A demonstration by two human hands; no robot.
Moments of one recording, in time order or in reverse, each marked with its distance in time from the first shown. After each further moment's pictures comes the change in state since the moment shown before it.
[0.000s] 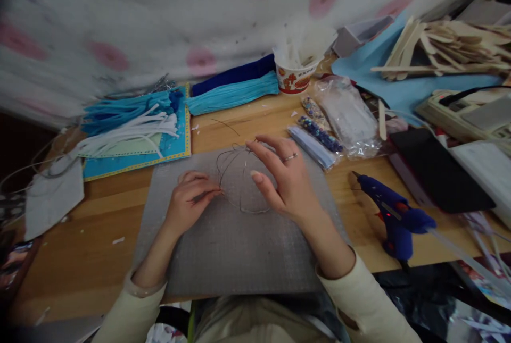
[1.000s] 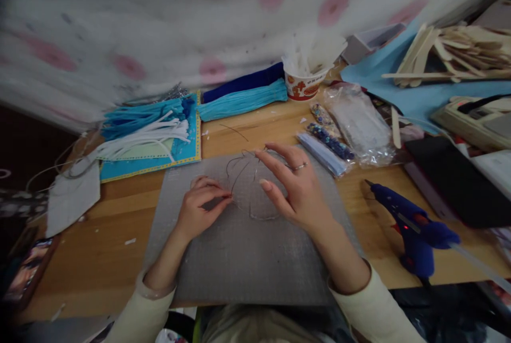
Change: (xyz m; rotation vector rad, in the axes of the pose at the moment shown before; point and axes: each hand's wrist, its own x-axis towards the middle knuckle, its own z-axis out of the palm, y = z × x) left_hand 0.000 0.005 0.003 -0.048 0.054 0.026; right_hand -0.001 0.002 -0.001 -0.033 -0.030 -0.041
